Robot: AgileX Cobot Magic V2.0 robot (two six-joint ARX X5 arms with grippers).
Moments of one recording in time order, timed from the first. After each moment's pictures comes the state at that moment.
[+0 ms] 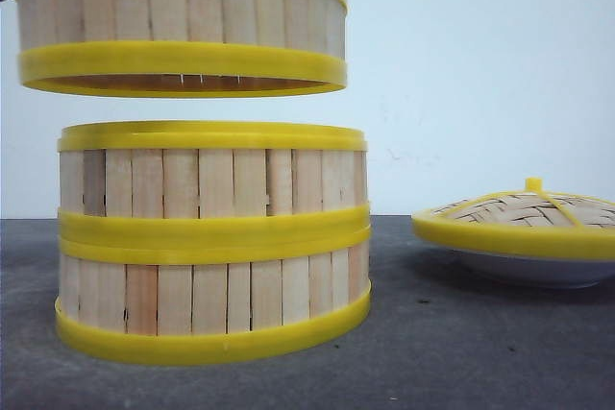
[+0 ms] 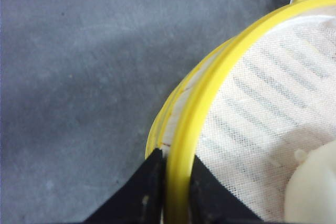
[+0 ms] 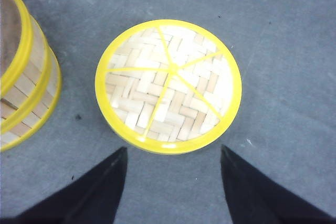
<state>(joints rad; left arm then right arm) -0.25 1.44 1.45 -0.91 0.26 0.07 0.51 0.85 1.18 -1.10 0.24 0.15</state>
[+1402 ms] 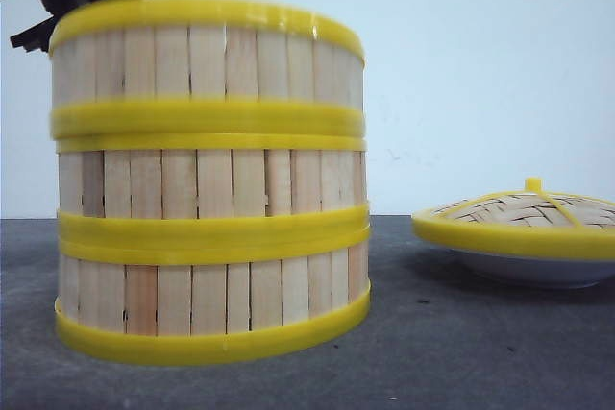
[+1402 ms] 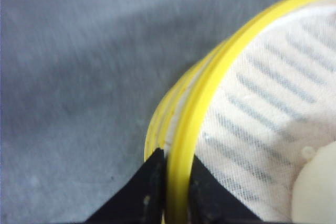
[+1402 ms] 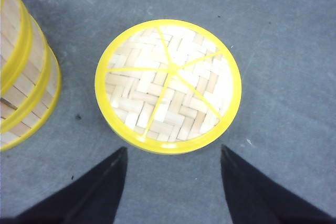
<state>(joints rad) -0.30 1.57 1.45 -0.93 0.20 0.06 0.51 0.85 1.18 -1.10 0.24 0.15</state>
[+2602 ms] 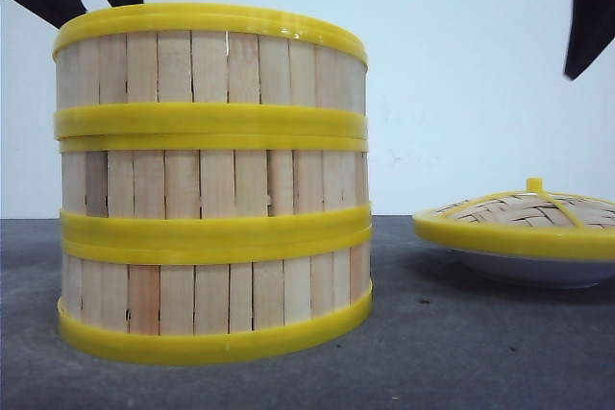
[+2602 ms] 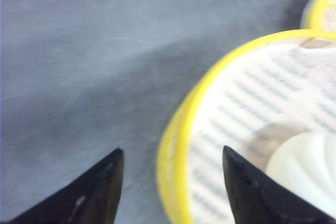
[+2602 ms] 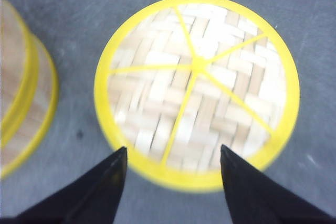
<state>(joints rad) -0.29 1.41 1.45 -0.91 0.13 0.04 0.28 1.00 0.89 -0.67 -0.02 0.13</state>
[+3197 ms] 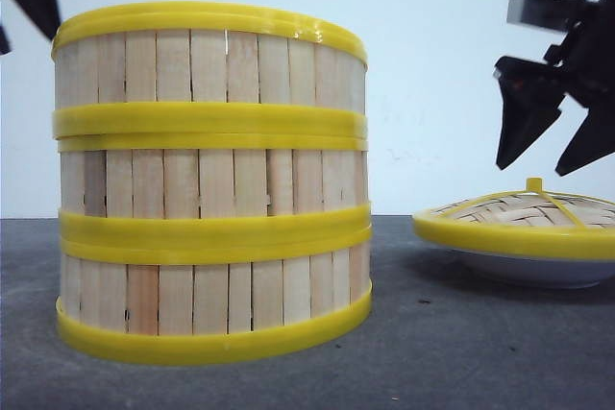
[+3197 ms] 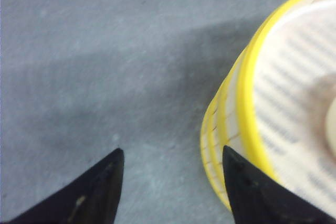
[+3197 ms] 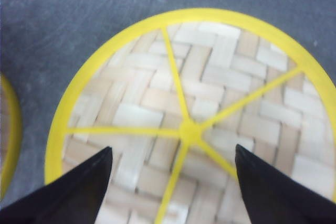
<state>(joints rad) -0.23 1.14 1.16 -0.84 0.03 0.03 0.18 1.38 0.89 -0.32 -0.17 0.03</state>
